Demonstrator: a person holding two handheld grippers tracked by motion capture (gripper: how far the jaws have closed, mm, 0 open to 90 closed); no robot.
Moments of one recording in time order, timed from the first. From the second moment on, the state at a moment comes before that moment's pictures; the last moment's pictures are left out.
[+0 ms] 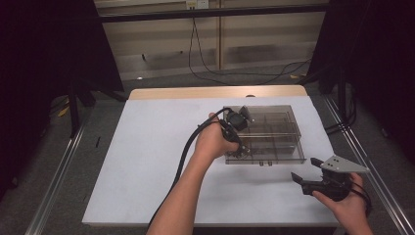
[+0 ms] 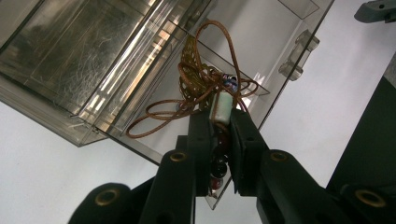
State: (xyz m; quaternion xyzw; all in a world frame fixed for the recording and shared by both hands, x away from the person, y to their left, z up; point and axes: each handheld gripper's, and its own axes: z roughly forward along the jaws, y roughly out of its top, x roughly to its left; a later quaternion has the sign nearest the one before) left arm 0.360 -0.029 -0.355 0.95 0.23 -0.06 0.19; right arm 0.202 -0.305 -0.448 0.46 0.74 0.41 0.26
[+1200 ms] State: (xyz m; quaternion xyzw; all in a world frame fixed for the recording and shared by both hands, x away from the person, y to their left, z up) left arm 0.359 -0.025 -0.361 0.95 0.23 -0.04 0.20; right arm 0.202 -0.305 -0.447 0.46 0.74 0.41 0.26
